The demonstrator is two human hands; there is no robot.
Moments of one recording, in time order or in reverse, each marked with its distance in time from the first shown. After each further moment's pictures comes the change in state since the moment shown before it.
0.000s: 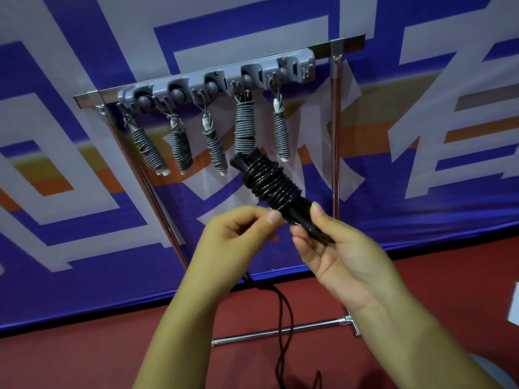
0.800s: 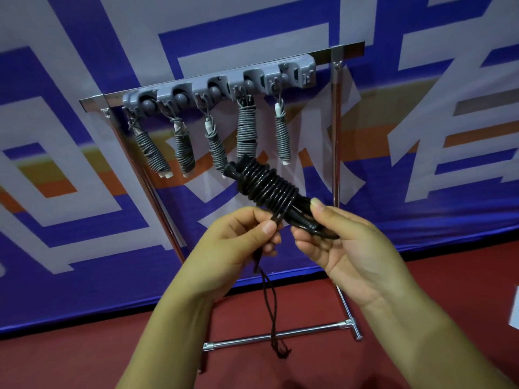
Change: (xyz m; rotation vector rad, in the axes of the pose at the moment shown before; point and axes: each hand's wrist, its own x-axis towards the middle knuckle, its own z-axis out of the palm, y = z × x) left_hand 0.007 -0.013 -0.011 -0.355 -0.215 -0.096; right_hand -0.004 -0.009 -0.002 -0.205 -0.064 -0.092
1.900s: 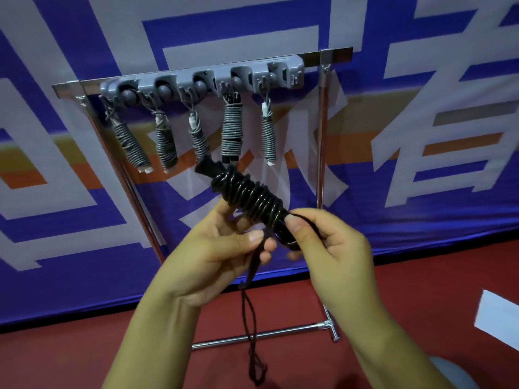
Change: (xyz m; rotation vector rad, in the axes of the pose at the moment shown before) left_hand 0.001 0.001 0.008 -0.375 -0.181 -0.009; right_hand -0.003 0.019 -0.014 -0.628 0.027 -0.630
